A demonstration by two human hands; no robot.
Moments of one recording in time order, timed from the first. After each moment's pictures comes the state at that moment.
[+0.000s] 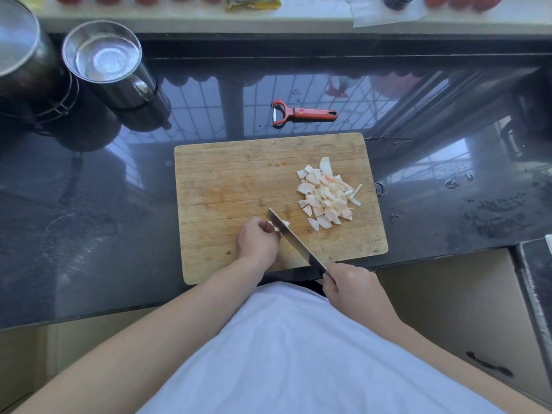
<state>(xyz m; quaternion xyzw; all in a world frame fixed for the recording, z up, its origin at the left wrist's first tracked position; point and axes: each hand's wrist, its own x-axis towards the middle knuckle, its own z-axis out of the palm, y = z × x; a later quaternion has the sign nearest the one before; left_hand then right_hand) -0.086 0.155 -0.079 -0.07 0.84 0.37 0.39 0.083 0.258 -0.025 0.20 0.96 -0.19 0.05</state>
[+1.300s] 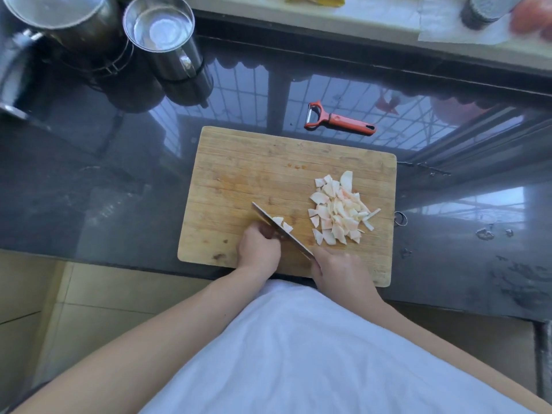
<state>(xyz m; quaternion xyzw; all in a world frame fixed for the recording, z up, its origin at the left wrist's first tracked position) -0.060 0.169 -0.077 -0.21 0.83 0.40 0.33 0.035 0.313 -0.052 0.07 0.97 -0.17 0.18</state>
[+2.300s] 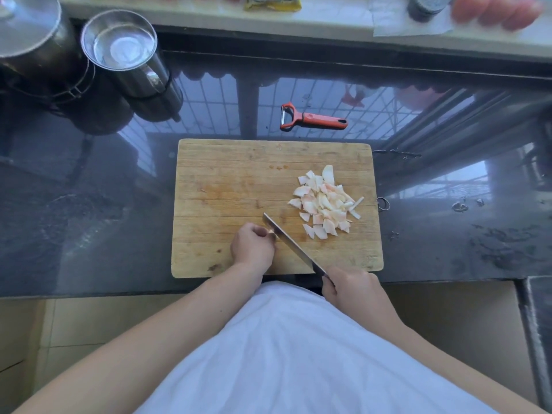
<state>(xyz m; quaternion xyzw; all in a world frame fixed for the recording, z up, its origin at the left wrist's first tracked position) -0.071 0.169 -0.079 -0.20 0.80 0.43 0.37 0.082 0.300 -0.030 0.15 0.96 -0.19 0.11</state>
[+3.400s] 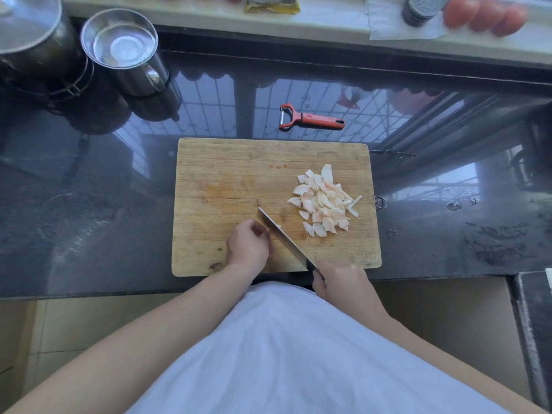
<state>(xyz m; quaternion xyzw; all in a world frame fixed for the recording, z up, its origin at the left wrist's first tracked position) -0.074 0.154 -0.074 -0.10 0.83 0.40 0.36 0.067 0.280 -0.029 0.19 0.95 -0.20 0.14</state>
